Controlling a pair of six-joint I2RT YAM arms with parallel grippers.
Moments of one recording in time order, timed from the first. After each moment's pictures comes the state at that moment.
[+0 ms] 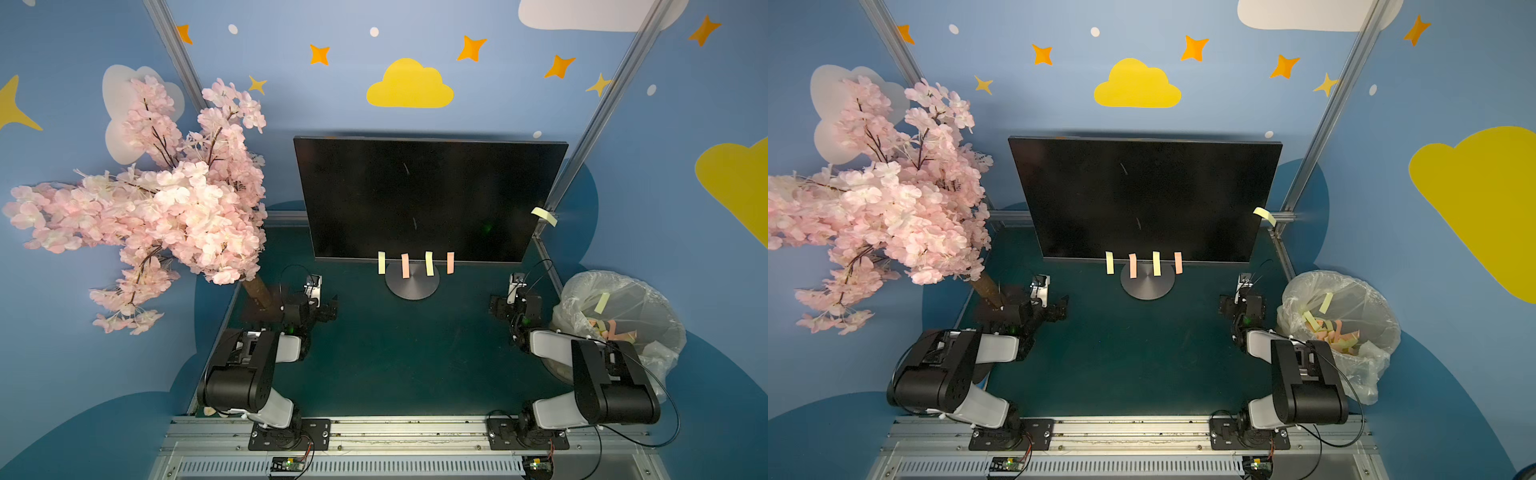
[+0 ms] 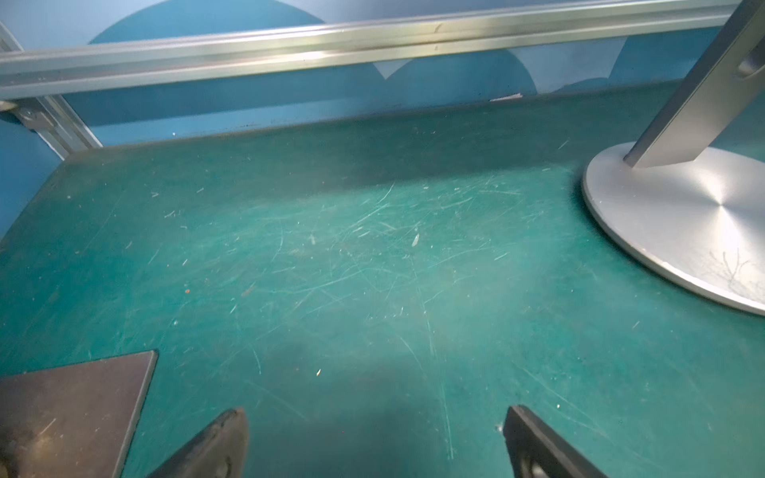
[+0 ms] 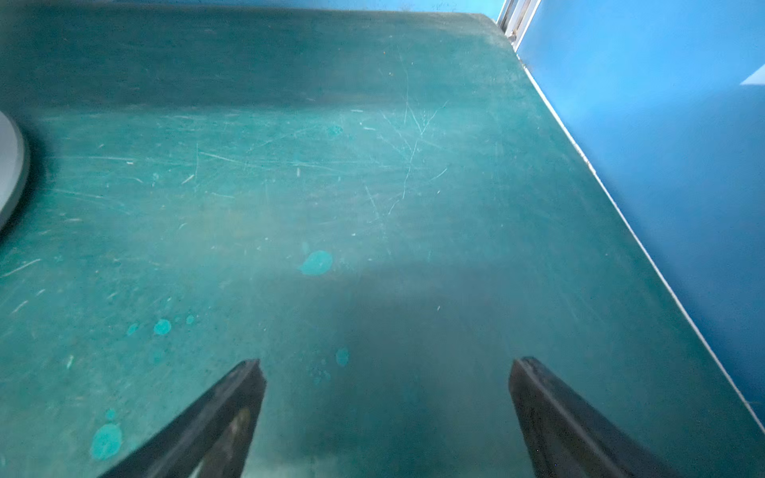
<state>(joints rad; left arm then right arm) -0.05 1.55 0.36 0.76 0.08 0.08 0.06 1.46 0.45 0.45 0.18 -0.02</state>
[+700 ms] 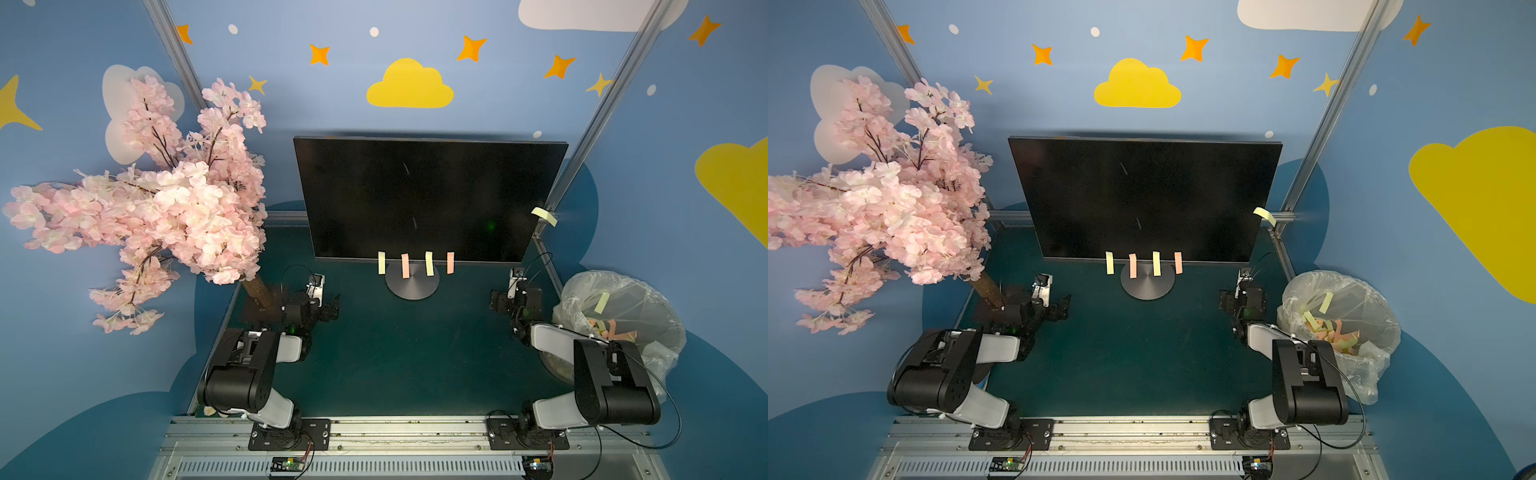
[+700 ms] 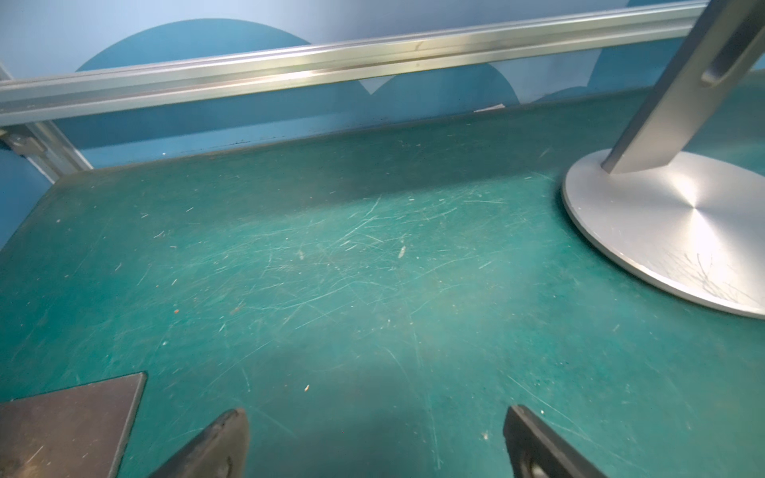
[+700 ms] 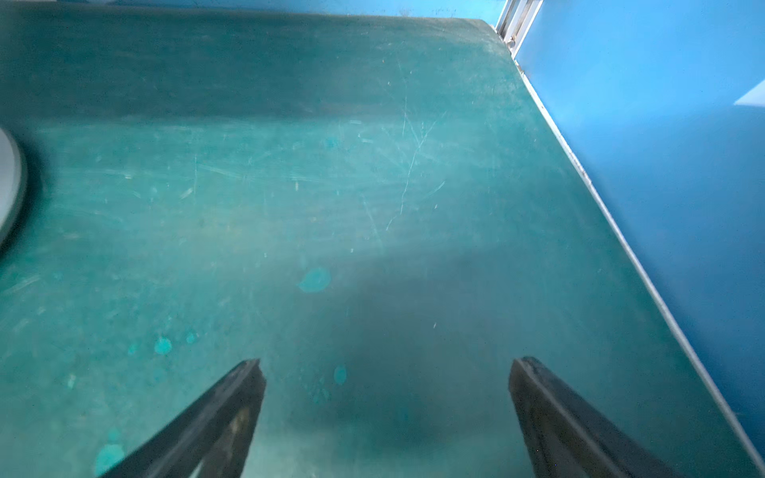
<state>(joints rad) -0.08 1.53 0.36 0.77 0.08 0.11 0.06 1.43 0.57 0.26 0.19 0.00</state>
